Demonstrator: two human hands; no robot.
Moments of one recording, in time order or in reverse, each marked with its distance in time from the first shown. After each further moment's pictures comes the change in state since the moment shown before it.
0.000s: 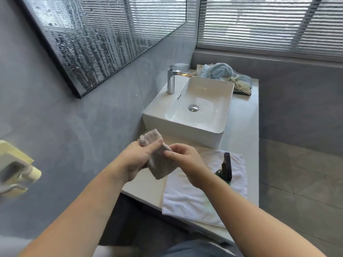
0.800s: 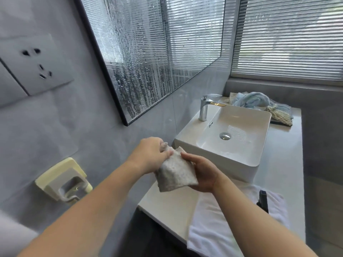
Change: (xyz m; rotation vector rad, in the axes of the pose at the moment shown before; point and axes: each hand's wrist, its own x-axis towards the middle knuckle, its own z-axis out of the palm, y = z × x) left_hand -0.018 0.083 -0.050 1.074 0.378 0.280; right_hand 0.067 -0.048 0.027 0.538 -0.559 0.424
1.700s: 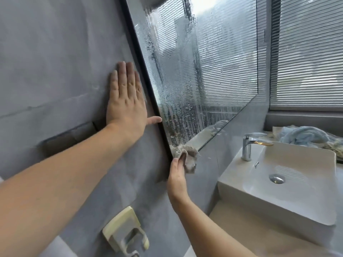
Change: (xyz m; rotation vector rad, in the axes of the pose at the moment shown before) left_hand 0.037 -0.008 -0.247 1.229 0.770 -0.140; right_hand 0.159 -0.006 0.190 -0.385 0.412 -0.741
